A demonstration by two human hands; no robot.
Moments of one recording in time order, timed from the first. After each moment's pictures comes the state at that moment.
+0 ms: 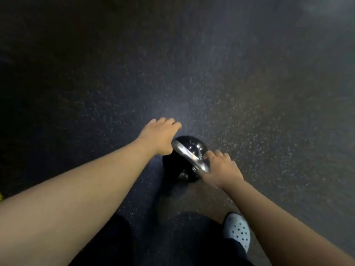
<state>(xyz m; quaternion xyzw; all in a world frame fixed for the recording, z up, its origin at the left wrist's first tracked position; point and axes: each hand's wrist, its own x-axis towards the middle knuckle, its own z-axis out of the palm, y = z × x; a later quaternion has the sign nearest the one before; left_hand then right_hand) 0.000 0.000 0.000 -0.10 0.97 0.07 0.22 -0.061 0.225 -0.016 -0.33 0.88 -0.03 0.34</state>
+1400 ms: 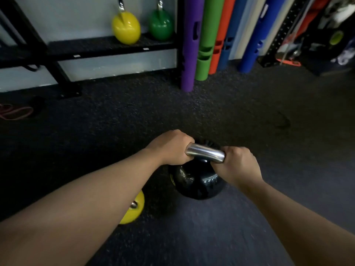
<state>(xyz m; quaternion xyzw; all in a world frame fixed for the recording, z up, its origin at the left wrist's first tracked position) 0.473 -0.464 0.302 -0.44 0.86 0.26 -0.03 0.268 -0.387 0.284 -0.67 0.71 -0.16 0.12</state>
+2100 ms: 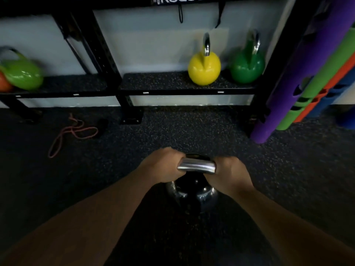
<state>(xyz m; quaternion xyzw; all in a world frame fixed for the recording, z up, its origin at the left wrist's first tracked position) 0.738 -0.808 0.322 -0.62 0.76 0.18 -0.02 0.522 -0.826 0.300 -0.81 0.53 -0.16 0.20</state>
